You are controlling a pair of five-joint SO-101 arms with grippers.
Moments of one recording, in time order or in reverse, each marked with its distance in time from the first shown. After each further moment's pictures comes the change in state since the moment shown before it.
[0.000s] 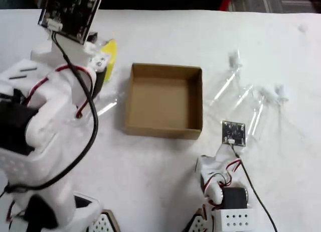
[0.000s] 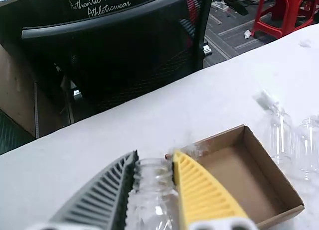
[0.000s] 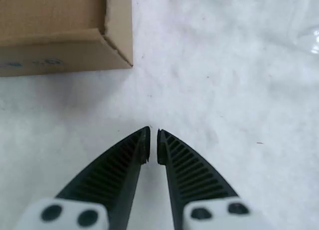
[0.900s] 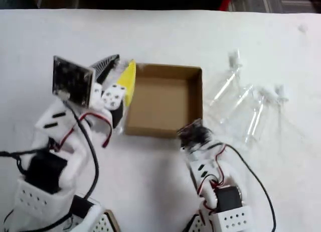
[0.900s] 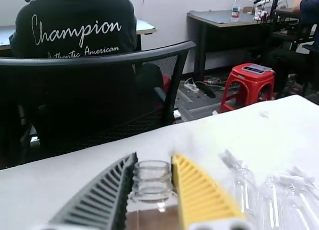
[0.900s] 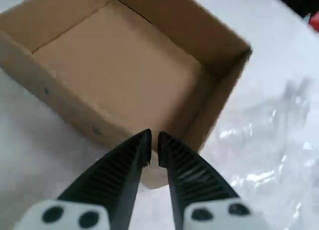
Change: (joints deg) left arm 6.8 -40.2 71.9 -49.1 10.5; right arm -12.1 0.0 -1.4 -28.0 38.0
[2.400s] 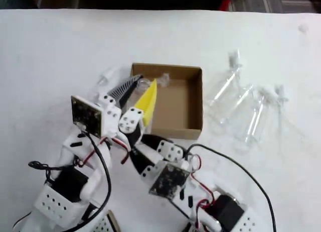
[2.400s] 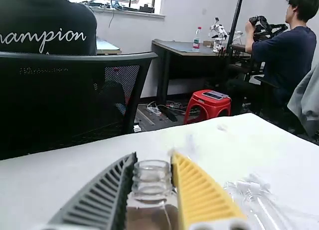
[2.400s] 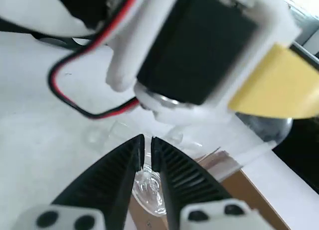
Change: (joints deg) left arm 8.0 -14.1 30.9 -24.3 6.4; right arm -34.0 7.3 -17.8 -6.9 -4.7
